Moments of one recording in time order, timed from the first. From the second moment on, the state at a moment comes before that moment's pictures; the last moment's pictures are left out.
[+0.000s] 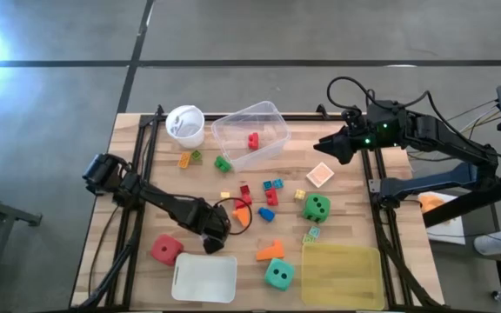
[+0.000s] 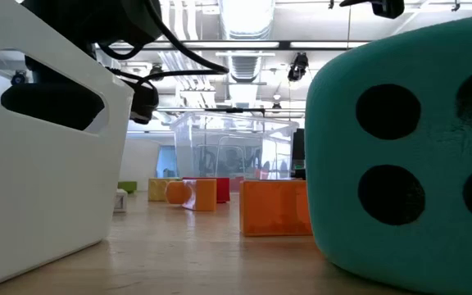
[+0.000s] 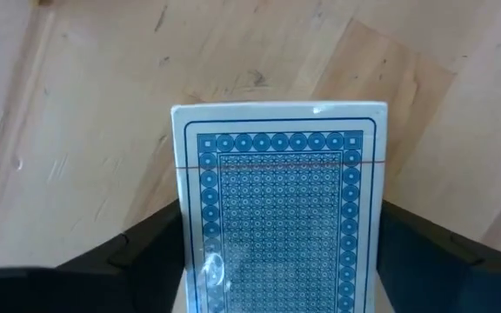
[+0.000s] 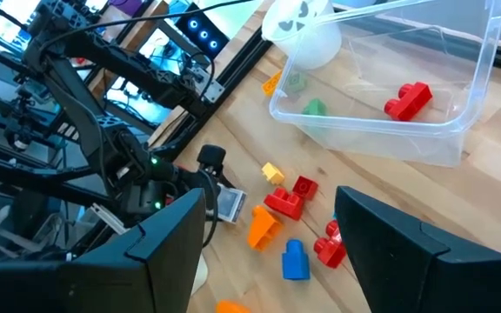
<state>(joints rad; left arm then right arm) -0.38 1.78 0.97 -0.68 -0.09 -0.82 -0.21 1.00 1.32 -0.83 -0.06 0.76</state>
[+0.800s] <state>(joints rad) -0.39 1.61 1.09 -0.82 0.06 -0.57 -0.21 1.00 1.32 -0.83 -0.06 0.75</state>
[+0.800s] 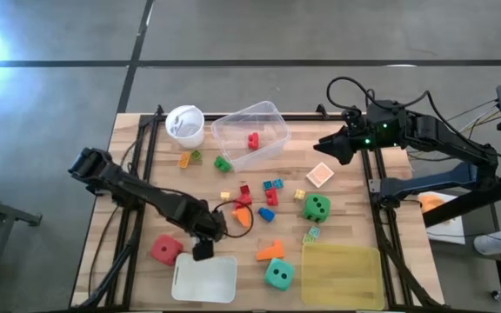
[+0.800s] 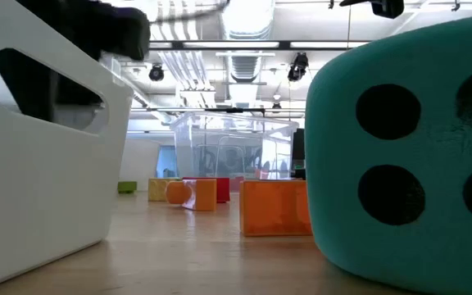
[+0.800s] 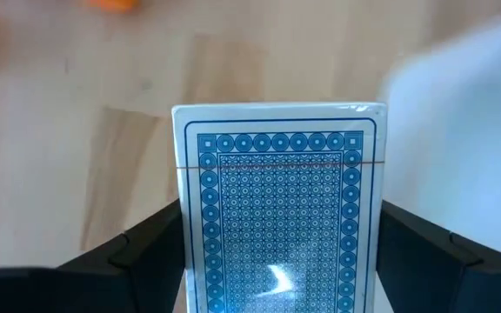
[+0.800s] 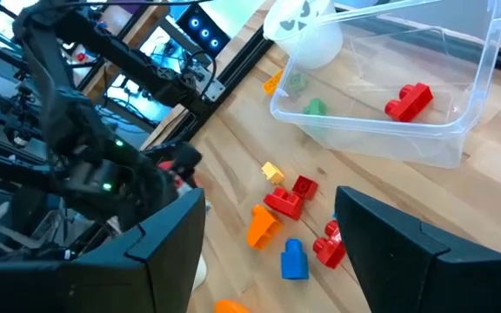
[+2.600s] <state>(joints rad) -0.76 1.86 1.41 -0.90 -0.06 -0.87 -0.21 1.00 1.32 -0.83 -0.08 0.75</state>
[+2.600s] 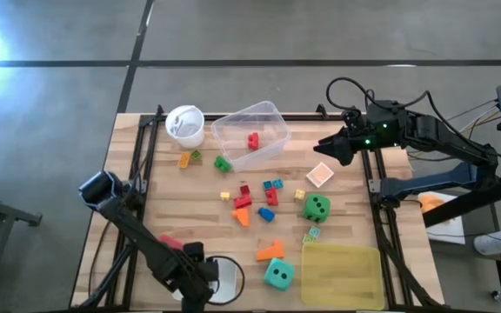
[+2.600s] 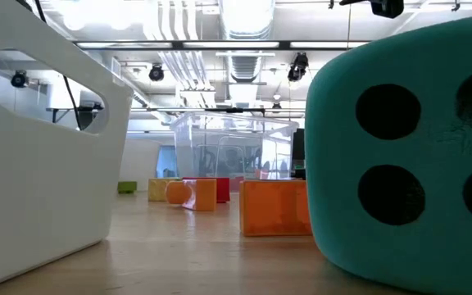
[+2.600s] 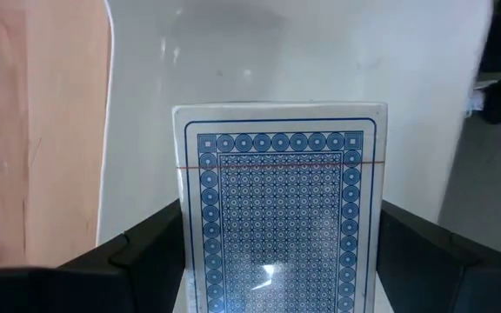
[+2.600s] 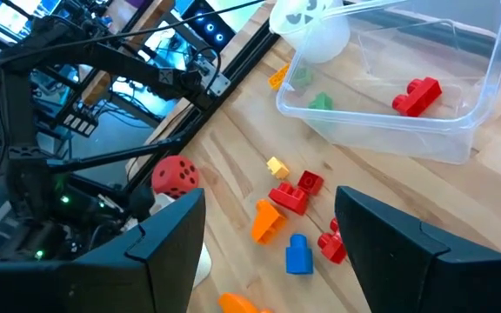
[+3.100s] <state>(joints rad) -0.76 1.86 1.33 -0.79 -0.09 -0.81 -0.21 1.00 1.32 -0.83 -0.08 0.75</state>
